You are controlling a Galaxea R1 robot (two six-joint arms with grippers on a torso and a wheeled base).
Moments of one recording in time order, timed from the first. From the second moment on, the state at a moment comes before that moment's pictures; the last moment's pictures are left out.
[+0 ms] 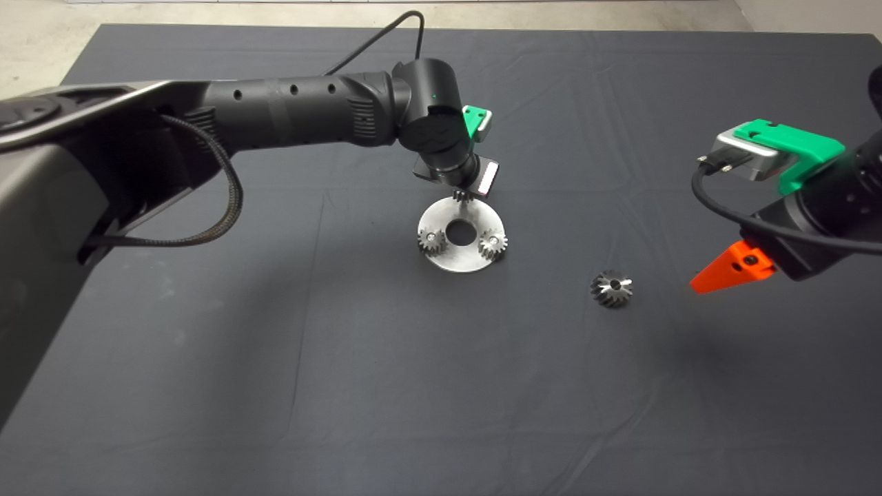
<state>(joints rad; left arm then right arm) -0.41 2.93 -1.53 0.60 1.19 -1.03 0.83 2.23 -0.62 0.14 -1.53 1.21</state>
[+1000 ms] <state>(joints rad) -0.39 2.93 -1.58 0.61 1.17 -0.99 0.83 2.23 -0.62 0.14 -1.53 1.21</state>
